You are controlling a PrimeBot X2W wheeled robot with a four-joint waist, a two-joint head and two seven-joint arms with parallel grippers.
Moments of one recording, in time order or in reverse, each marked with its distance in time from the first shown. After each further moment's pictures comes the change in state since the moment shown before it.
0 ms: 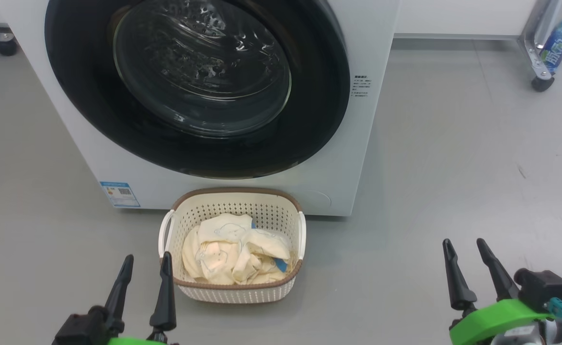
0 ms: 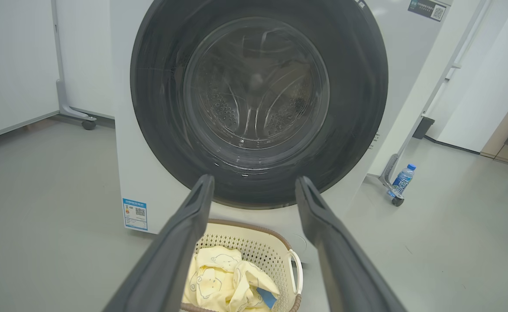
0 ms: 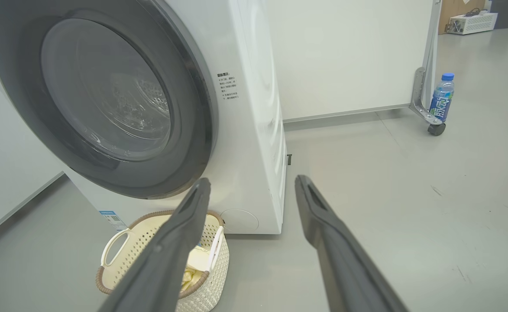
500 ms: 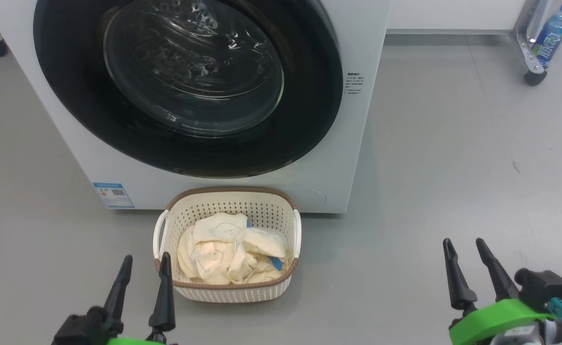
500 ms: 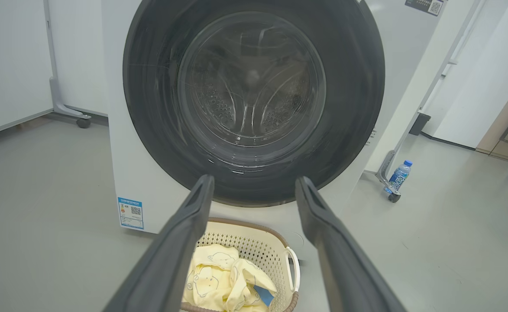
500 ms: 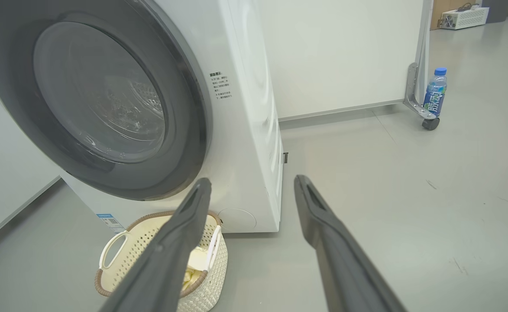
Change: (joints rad) left arm 0.002 0.000 0.002 0.000 -0.001 0.000 0.000; right arm 0.000 0.002 0.000 -0.002 0.009 0.000 0.000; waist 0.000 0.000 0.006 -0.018
